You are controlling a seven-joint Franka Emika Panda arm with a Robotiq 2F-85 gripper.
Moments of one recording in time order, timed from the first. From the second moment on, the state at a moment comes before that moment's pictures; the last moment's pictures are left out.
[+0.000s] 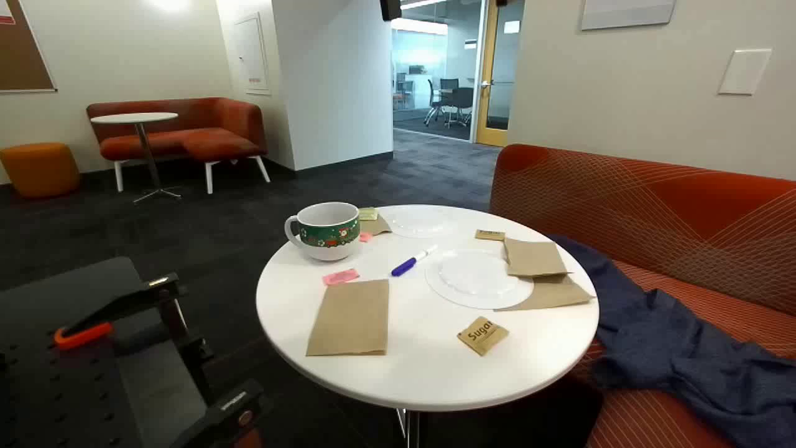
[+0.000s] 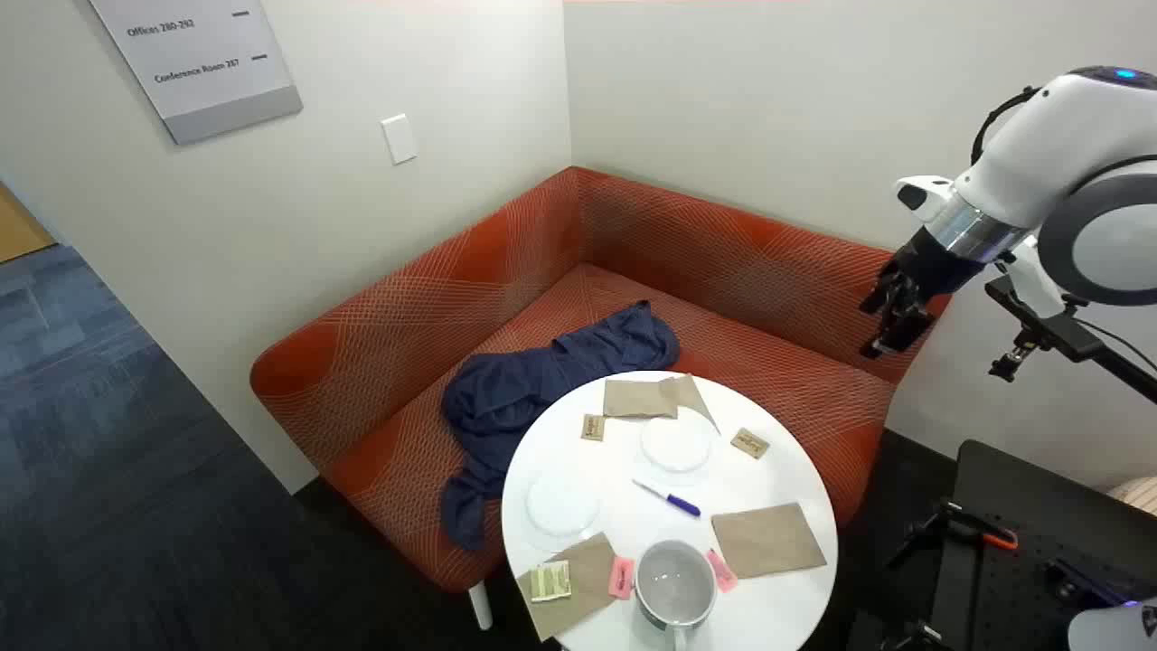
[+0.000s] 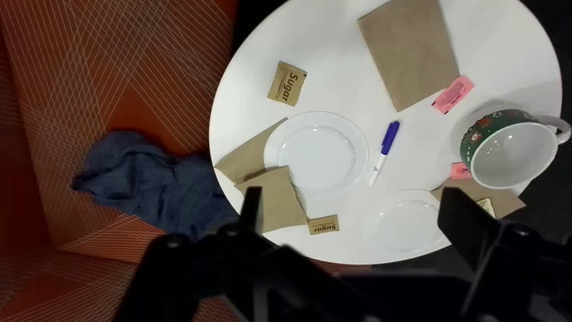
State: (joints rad) arm 0.00 -0.52 -0.33 -2.69 -0.10 2.45 -0.49
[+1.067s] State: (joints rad) arm 0.01 -0.44 -0.19 -2.71 -0.10 2.52 -0.41
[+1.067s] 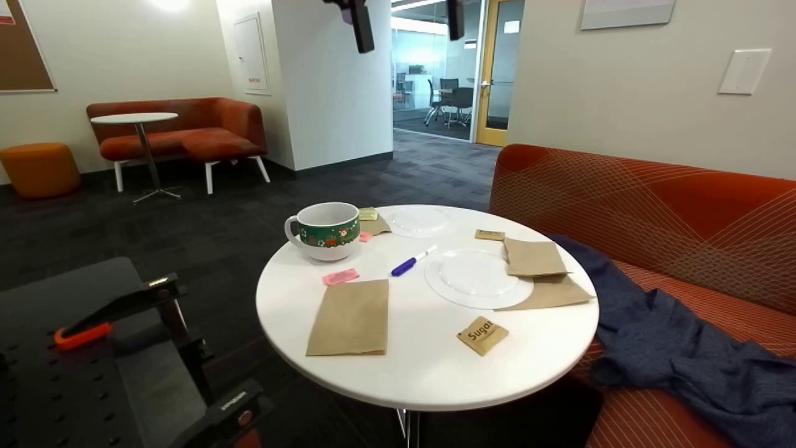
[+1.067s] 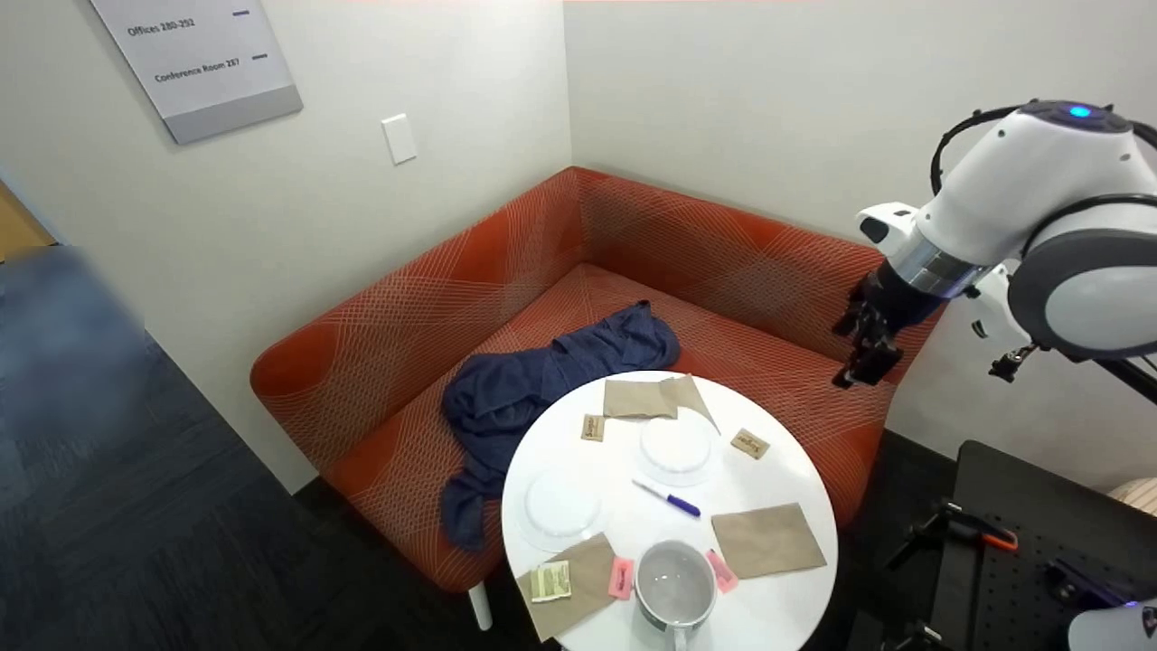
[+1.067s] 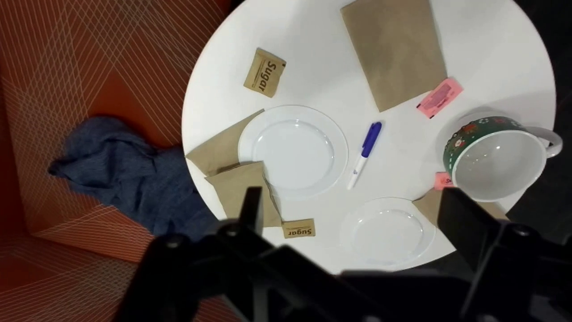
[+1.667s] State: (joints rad) arm 0.03 -0.22 -0.04 -2.71 -0.10 2.76 -0.21
